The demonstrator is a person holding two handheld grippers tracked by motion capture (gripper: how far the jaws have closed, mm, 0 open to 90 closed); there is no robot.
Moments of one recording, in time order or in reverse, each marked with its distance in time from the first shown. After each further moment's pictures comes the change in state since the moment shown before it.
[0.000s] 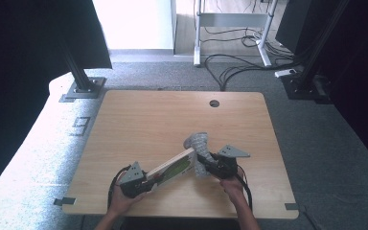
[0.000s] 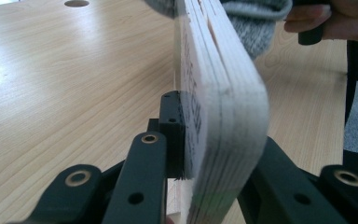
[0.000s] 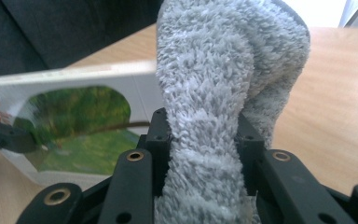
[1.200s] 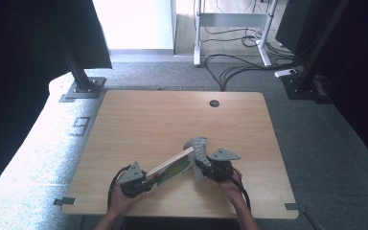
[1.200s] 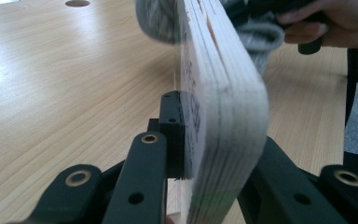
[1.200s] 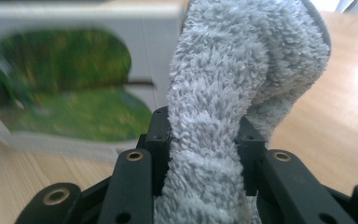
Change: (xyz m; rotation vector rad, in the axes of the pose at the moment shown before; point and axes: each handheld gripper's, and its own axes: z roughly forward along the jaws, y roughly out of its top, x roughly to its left) left arm 0.001 -0.001 0.000 -0.005 -0.002 -0.006; right arm 0.010 -0.009 0.011 0.128 -0.051 -0.124
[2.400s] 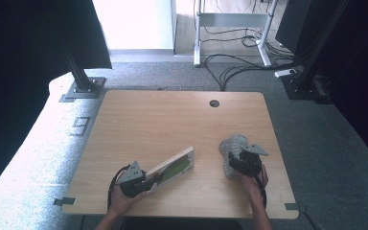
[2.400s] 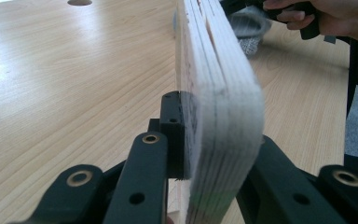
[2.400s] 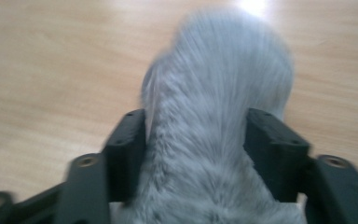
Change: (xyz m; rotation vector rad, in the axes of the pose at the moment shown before) left arm 0.002 0.001 -0.001 -0.001 0.002 -0.019; right arm -0.072 -0.024 -0.038 0.060 -0.483 0.253
